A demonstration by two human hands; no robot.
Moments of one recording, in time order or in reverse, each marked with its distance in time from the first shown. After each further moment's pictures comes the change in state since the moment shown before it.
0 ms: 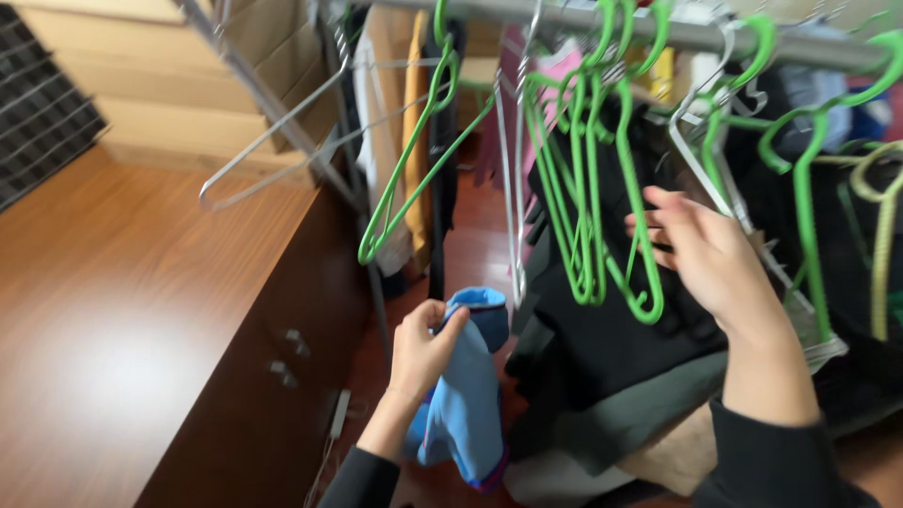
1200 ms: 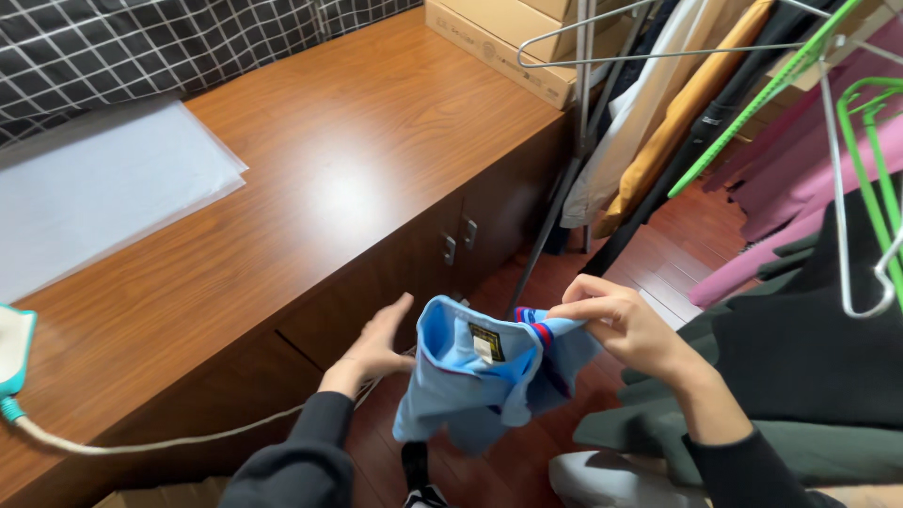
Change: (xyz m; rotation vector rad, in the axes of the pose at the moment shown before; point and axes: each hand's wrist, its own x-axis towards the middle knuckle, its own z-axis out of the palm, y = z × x) left_hand -0.201 -0.241 -0.181 0.262 0.159 -0.348; right_hand -0.079 0.056 0.216 -0.007 -1.034 -0.951
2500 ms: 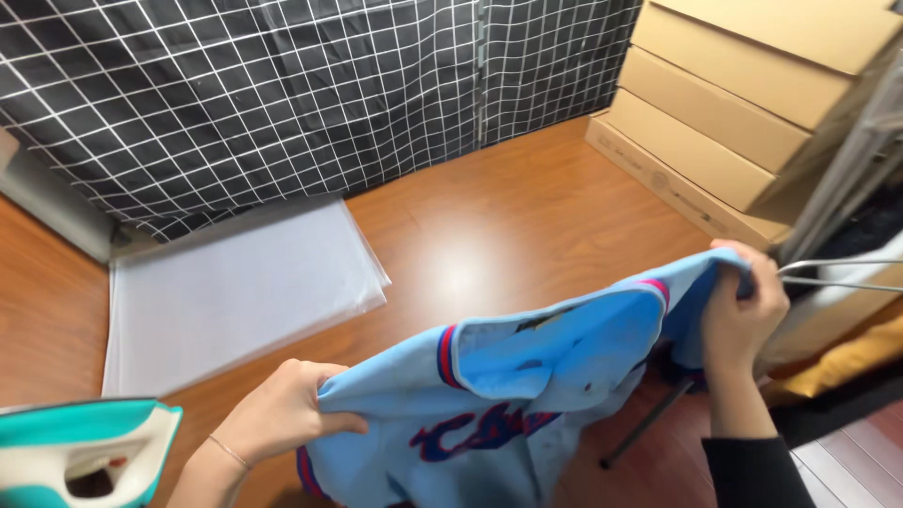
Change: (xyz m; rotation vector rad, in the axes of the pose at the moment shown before) left_hand -0.039 0.054 -0.333 0.248 0.090 -0.284; right_hand 0.329 0.099 0.027 -0.180 0.887 -0.081
